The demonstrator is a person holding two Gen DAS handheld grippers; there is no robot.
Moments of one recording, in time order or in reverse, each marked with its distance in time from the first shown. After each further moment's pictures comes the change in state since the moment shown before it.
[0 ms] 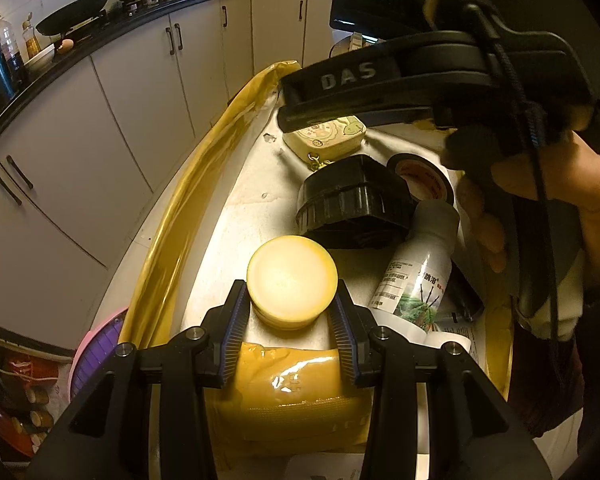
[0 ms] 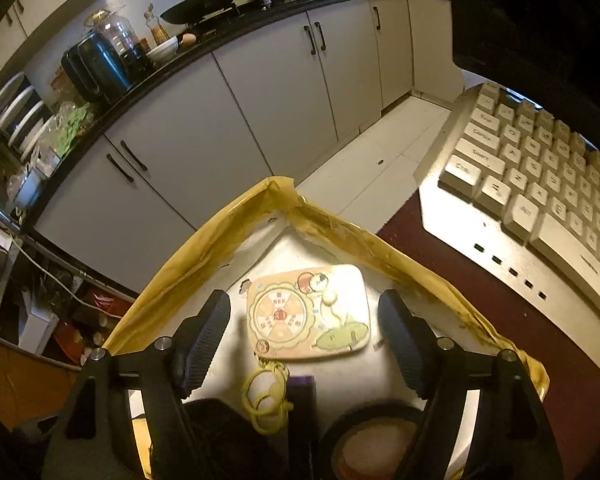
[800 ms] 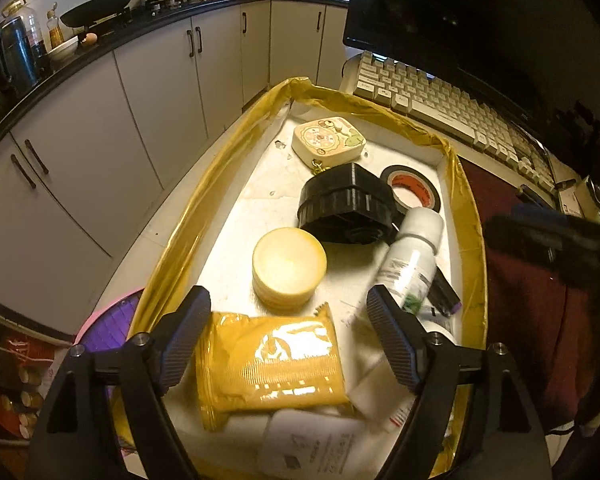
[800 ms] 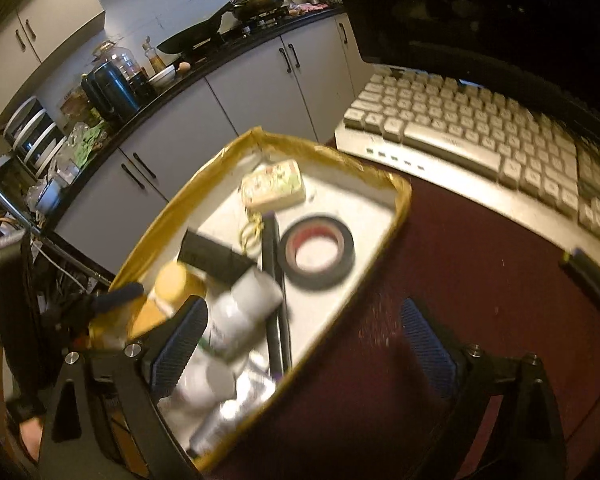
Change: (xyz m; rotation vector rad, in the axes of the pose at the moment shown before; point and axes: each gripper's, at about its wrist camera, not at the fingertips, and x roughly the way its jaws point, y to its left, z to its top) left arm -0.016 0.010 0.001 -0.066 -0.033 0.022; right arm -0.107 -0.023 -0.098 0.089 -0.069 -0.004
